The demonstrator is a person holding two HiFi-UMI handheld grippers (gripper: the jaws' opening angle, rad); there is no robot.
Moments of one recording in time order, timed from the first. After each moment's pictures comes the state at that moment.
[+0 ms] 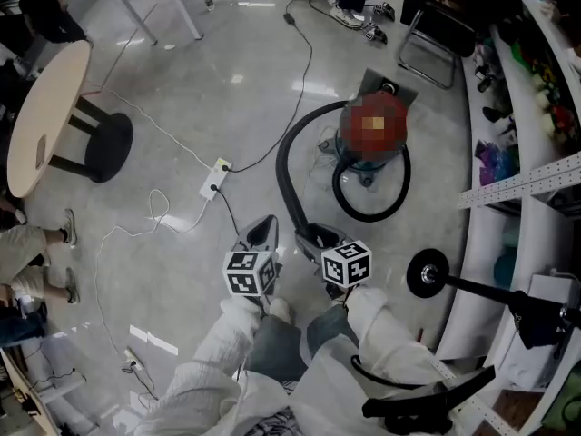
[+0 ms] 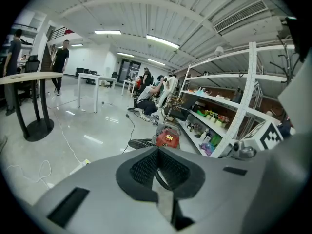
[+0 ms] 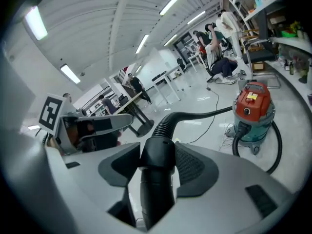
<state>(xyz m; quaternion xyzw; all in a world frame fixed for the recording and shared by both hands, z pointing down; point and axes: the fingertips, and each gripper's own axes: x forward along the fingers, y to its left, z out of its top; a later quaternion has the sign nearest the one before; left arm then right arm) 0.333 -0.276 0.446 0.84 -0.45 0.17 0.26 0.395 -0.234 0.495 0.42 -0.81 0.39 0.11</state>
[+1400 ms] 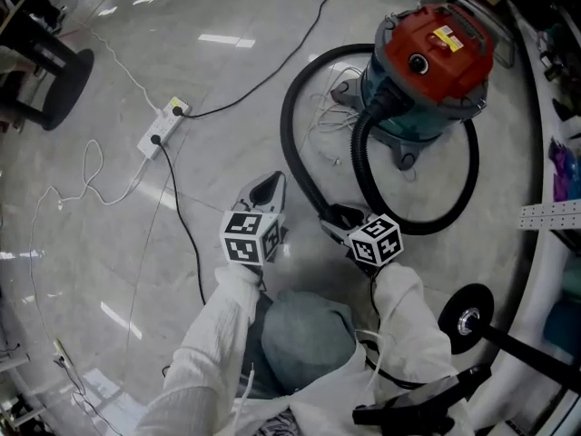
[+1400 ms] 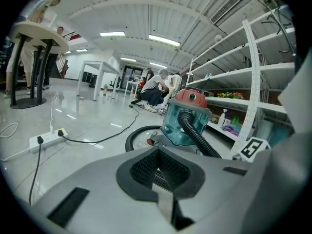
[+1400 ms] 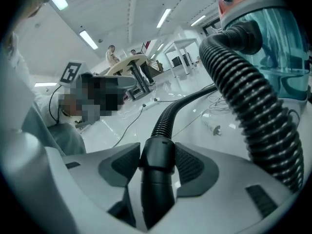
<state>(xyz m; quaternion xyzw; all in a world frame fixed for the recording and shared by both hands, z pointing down) 0.418 -0.378 0.971 0.83 -0.48 0.13 0.23 0.512 -0.296 1.079 0.29 -0.87 0.31 0.23</state>
